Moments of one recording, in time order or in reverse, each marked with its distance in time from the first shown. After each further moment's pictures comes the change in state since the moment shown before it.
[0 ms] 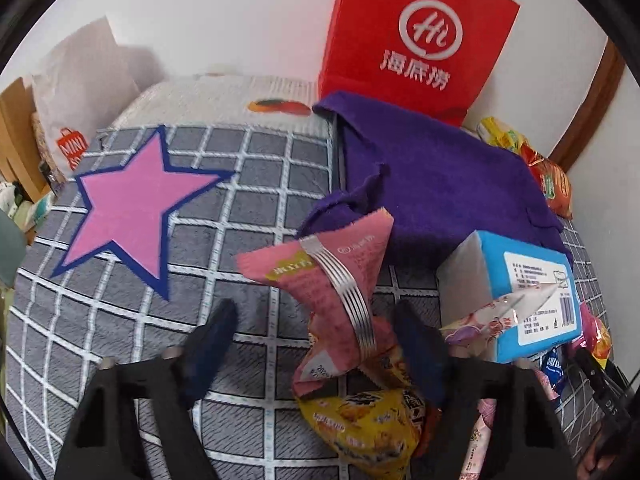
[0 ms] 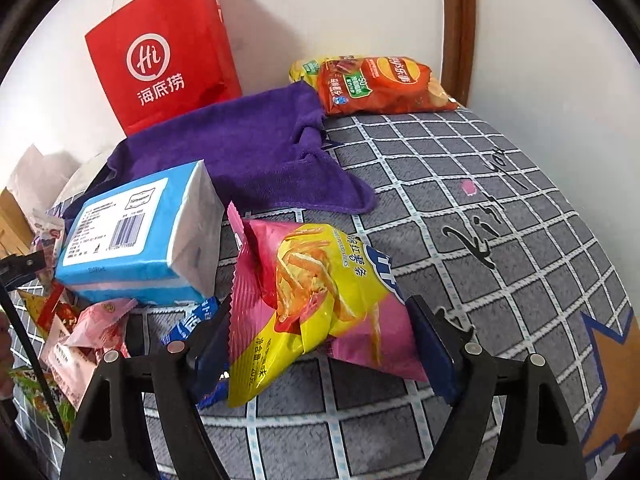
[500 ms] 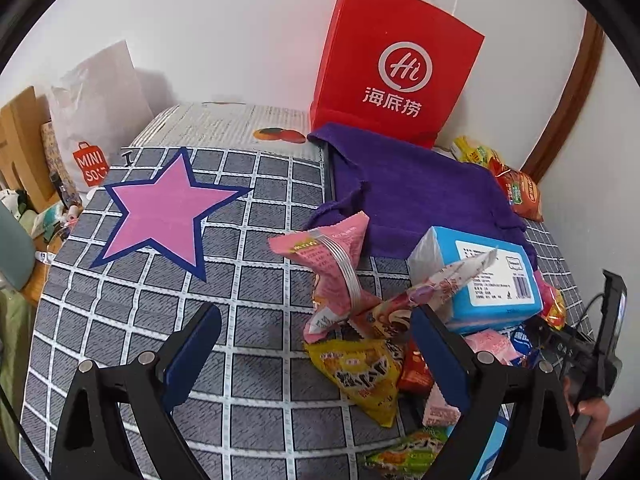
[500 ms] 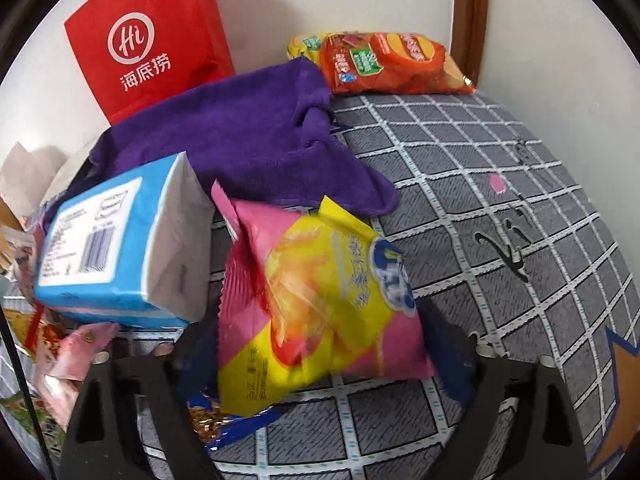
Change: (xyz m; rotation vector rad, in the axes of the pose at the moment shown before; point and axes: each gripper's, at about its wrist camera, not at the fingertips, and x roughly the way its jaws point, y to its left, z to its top) left arm -0.062 0.010 -0.020 0.015 -0.095 -0.040; right arm 0.035 0.012 0.014 -0.017 0.046 -0.025
